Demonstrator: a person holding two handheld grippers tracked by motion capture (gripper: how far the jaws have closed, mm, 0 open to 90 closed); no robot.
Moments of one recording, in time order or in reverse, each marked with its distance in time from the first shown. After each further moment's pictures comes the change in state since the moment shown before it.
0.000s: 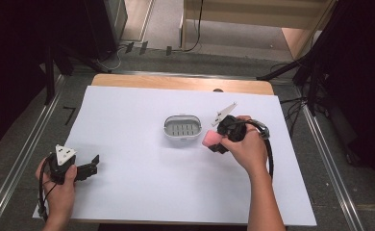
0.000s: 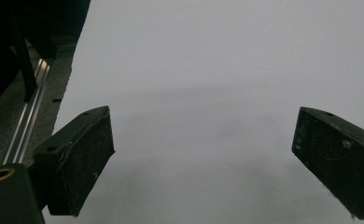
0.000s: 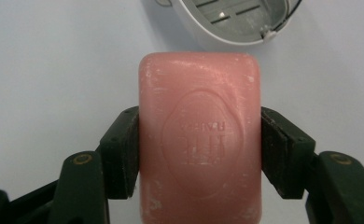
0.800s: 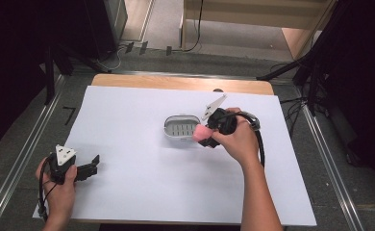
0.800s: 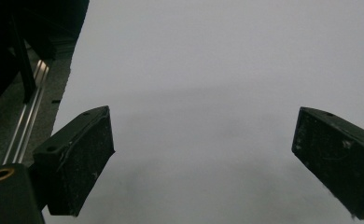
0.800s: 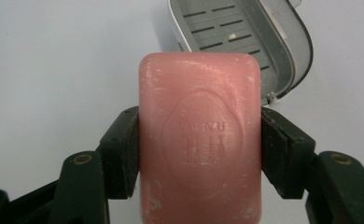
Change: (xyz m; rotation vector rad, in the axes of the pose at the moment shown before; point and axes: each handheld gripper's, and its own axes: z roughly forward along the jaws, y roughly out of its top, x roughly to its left) left arm 0.000 0.000 0.000 -0.004 -0.004 0.004; right arm 0.002 0.035 -0.001 -0.041 0.043 -0.087
